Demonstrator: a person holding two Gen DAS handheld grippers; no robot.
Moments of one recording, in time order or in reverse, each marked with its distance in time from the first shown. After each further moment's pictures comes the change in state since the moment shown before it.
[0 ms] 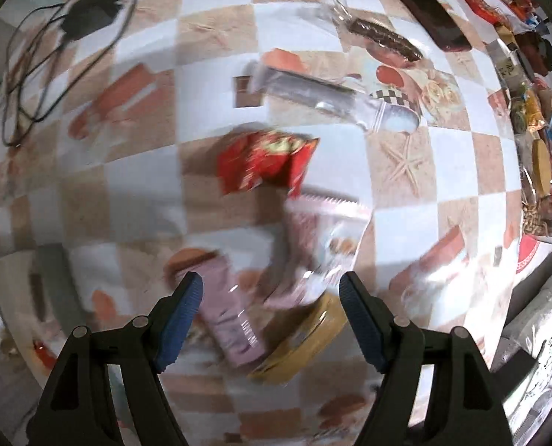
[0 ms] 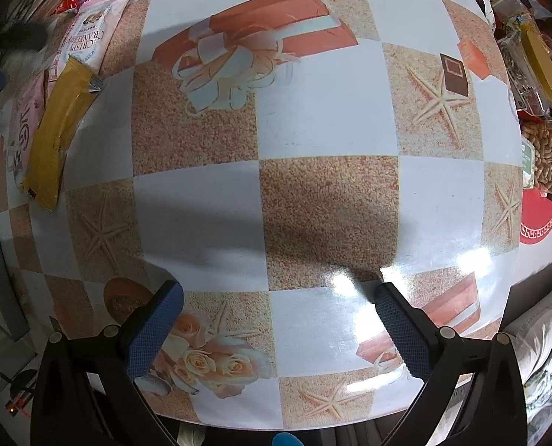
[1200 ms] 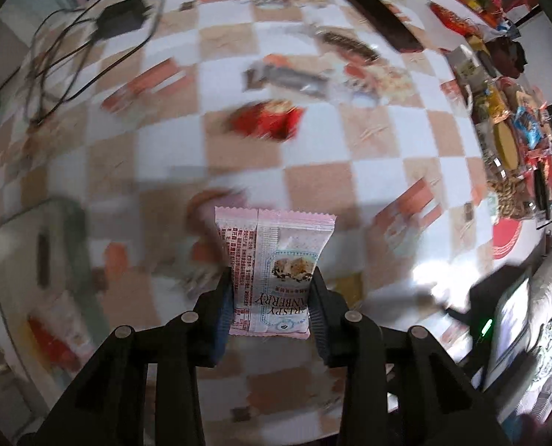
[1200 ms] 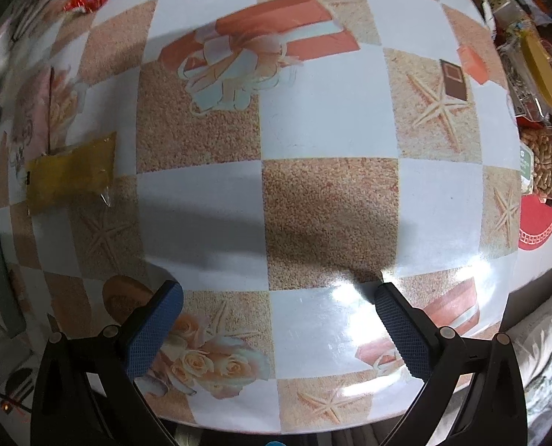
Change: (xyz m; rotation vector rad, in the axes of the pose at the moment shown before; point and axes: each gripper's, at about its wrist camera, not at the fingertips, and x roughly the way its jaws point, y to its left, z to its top) left arm -0.036 0.029 -0.075 0.031 -0.122 -0.072; right arm 0.000 0.001 0.003 -0.045 0.002 -0.025
